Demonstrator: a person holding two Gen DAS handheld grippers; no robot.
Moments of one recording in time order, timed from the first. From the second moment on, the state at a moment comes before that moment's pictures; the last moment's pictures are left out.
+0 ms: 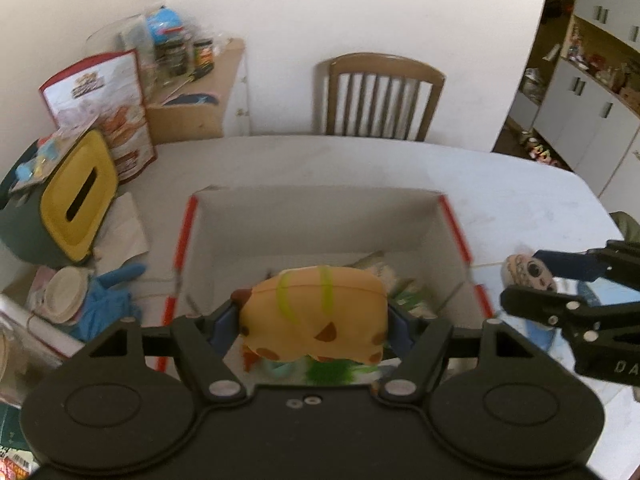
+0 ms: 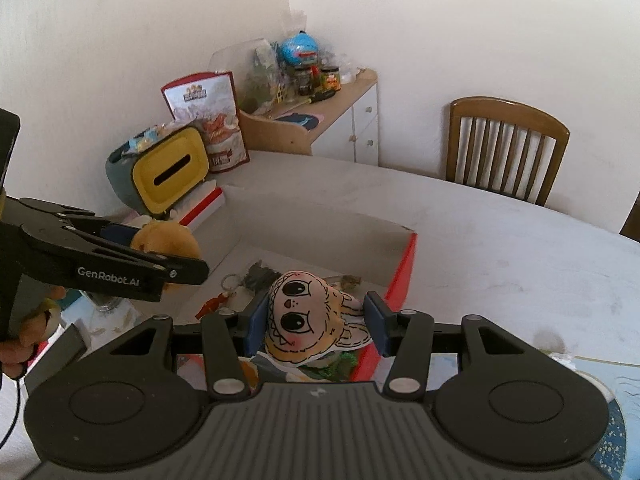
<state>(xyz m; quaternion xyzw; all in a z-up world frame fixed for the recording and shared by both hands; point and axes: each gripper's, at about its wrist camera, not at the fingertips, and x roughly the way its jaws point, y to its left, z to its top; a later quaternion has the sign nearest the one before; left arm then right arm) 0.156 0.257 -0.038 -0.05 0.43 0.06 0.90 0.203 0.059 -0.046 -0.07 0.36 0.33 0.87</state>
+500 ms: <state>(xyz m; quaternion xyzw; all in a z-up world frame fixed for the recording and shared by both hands) 0.180 0.289 -0.087 -0.03 0.47 0.09 0.88 0.218 0.120 -0.082 -0.14 0.37 0.33 0.86</state>
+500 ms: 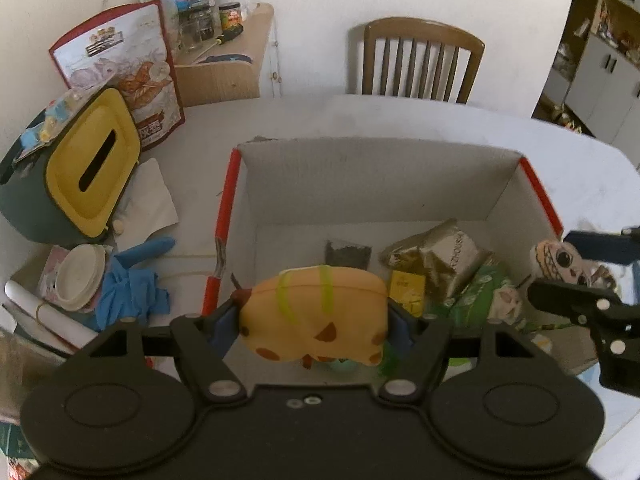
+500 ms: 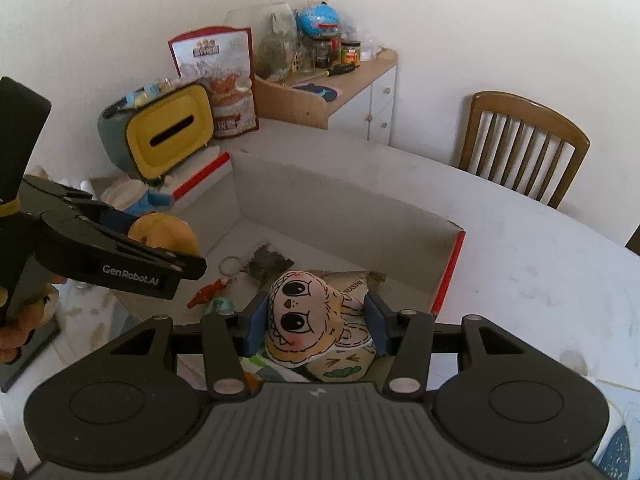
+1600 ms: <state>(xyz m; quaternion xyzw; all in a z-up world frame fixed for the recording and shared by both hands) 0.237 0.265 -0.145 0.10 0.55 0.05 0.83 0.268 0.157 -0.146 -0.19 0.42 0.31 0.83</state>
